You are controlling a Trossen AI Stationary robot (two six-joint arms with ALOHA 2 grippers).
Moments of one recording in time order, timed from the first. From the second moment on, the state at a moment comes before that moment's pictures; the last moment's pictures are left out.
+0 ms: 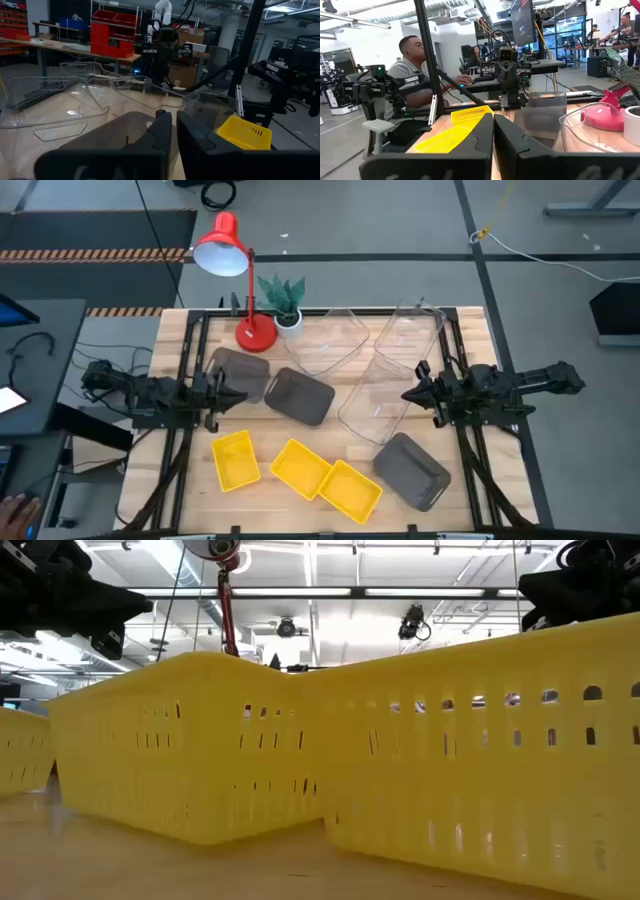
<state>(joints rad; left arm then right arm) -0.34 0.01 0.01 0.09 -0.39 -0.15 0.11 0.14 0.01 0.28 -0.03 0.14</state>
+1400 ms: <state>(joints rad) -0.34 0.01 0.01 0.09 -0.39 -0.15 0.11 0.14 0.01 0.28 -0.03 0.14</state>
